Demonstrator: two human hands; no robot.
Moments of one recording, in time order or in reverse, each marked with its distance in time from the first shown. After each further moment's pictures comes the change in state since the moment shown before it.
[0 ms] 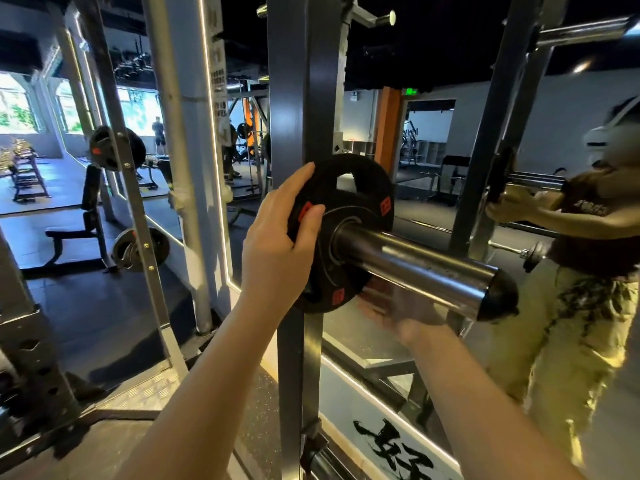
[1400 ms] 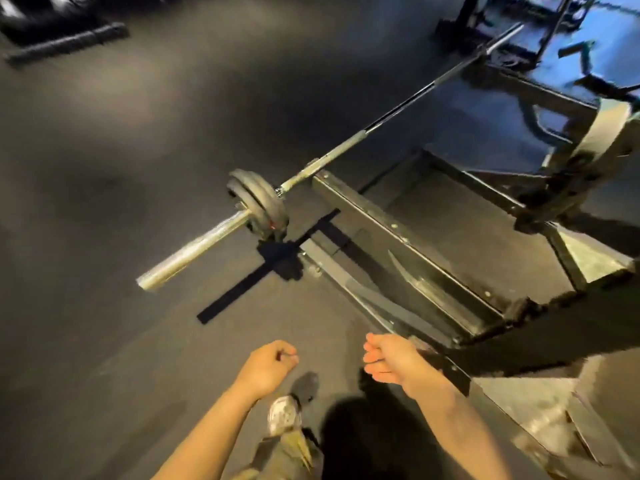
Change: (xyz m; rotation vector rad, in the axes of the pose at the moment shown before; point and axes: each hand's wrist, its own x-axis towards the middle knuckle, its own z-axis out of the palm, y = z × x) left_hand -0.750 0.257 -0.446 0.359 0.581 -1.954; right_hand -0.561 0.496 0.164 -1.375 -1.281 0.963
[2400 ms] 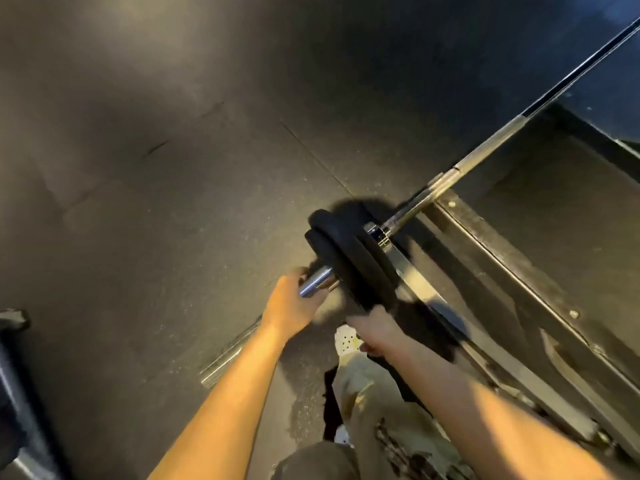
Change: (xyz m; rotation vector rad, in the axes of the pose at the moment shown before) left_hand 0.264 0.057 -0.280 0.031 0.241 -0.101; right_hand 0.218 -0.276 0.226 -0.408 -0.013 0.038
